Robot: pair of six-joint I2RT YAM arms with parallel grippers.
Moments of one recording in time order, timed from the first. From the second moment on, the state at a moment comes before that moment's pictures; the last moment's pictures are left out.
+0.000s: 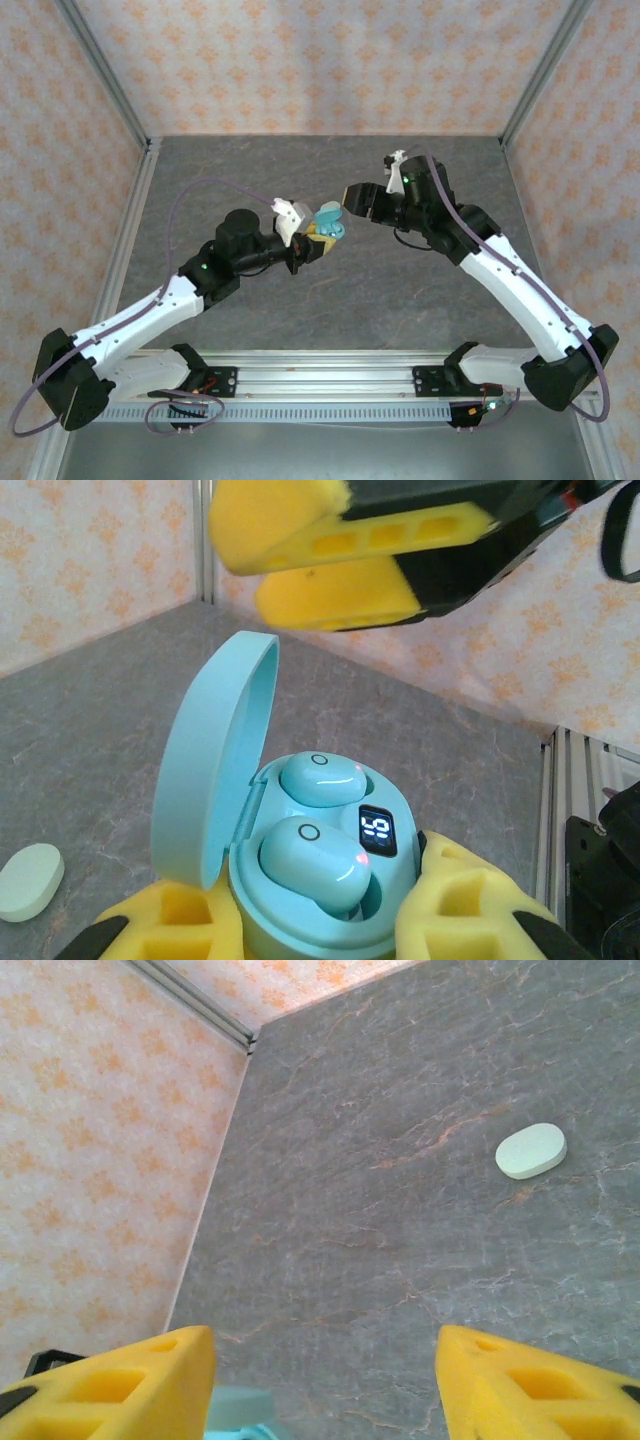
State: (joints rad) left arm -0.67 1.08 0.81 0.06 0.37 -0.08; right arm 0.59 1.21 1.31 -0.62 -0.21 0.72
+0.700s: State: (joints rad) left arm -0.67 1.09 0.82 0.07 0.39 -0.13; right arm 0.57 1.23 1.22 -0.50 -0.43 0.91
